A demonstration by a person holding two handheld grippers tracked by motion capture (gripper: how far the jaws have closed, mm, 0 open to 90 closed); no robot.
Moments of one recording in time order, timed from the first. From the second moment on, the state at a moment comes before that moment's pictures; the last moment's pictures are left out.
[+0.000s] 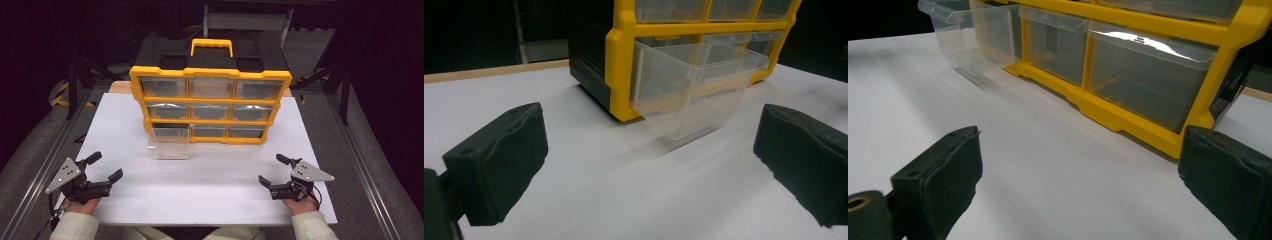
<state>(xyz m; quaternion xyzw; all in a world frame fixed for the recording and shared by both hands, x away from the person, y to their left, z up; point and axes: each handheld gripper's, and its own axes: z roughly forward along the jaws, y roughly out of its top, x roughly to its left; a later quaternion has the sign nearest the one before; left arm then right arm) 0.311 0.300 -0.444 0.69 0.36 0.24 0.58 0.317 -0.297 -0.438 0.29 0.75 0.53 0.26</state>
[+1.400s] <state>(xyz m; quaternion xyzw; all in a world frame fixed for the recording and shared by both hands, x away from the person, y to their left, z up) 0.330 0.248 -0.424 0.71 0.30 0.20 0.61 0.319 -0.296 -0.441 0.29 0.76 0.53 0.25</state>
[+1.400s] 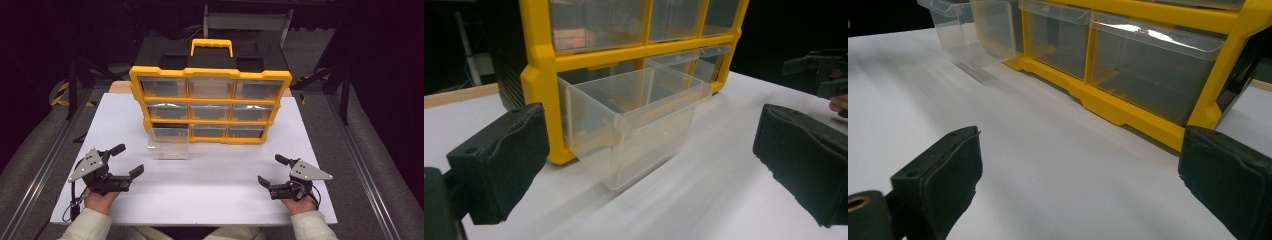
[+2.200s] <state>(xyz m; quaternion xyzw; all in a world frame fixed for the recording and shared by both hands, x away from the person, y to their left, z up) 0.343 0.216 -0.414 0.72 0.26 0.16 0.63 0.320 -0.296 -0.441 0.29 0.76 0.53 0.24</state>
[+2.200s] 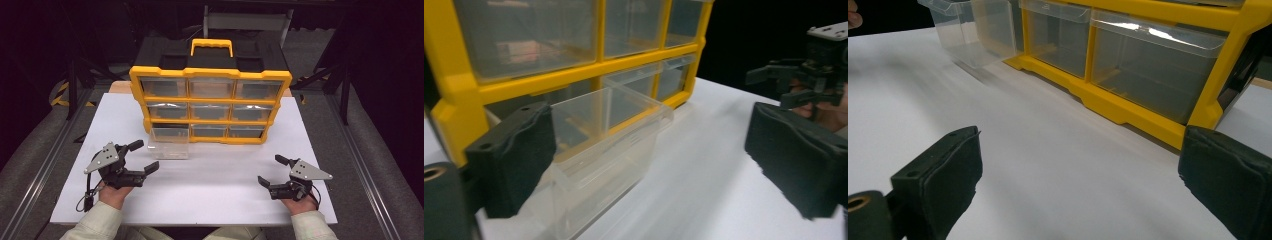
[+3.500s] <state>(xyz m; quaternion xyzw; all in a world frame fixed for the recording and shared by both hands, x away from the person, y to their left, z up) 0.383 0.205 -0.413 0.78 0.21 0.05 0.58 0.321 -0.296 -0.443 0.30 0.76 0.53 0.24</state>
